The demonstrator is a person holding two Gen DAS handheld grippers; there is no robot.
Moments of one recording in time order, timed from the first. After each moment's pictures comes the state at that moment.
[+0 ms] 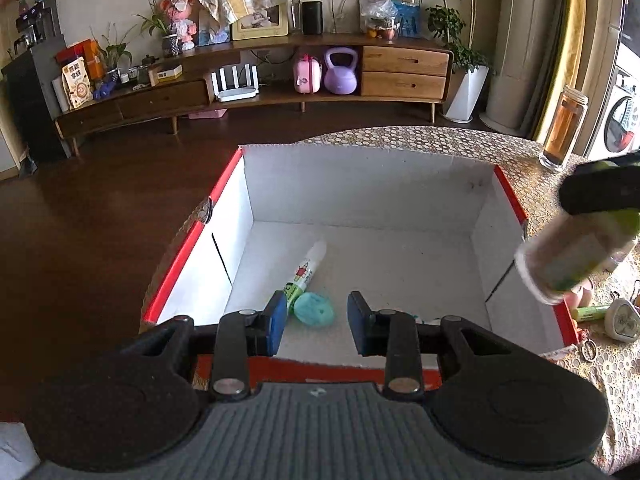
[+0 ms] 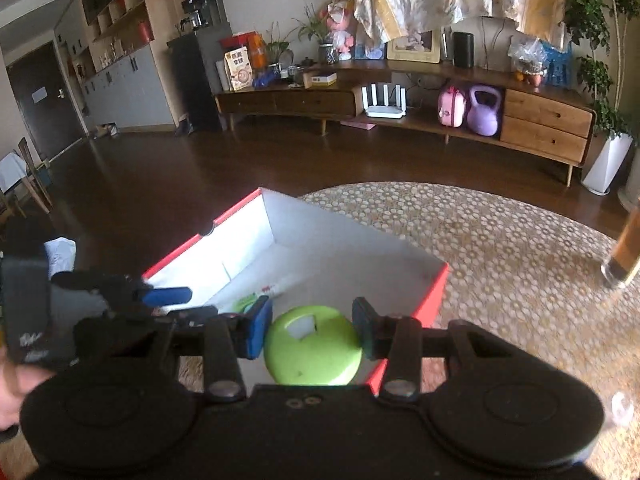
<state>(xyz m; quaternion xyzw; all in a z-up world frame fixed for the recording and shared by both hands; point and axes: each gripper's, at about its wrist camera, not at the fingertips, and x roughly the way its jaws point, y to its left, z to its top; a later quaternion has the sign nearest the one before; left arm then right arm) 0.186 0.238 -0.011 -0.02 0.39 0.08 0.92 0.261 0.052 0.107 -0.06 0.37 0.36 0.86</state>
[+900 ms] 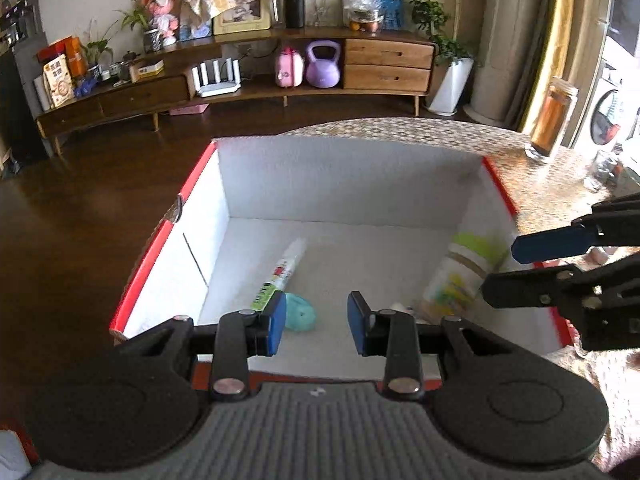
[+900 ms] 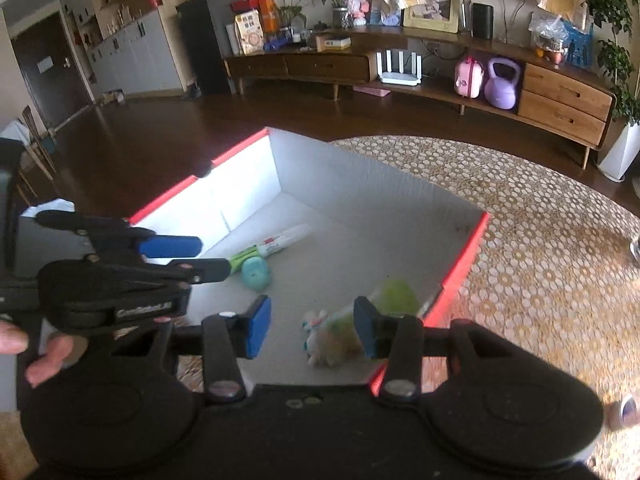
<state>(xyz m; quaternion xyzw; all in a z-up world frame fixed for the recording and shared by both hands) 0.196 0.228 -0.017 -0.02 0.40 0.05 0.92 0.239 0.063 0.069 -0.08 0.41 0.37 0.83</state>
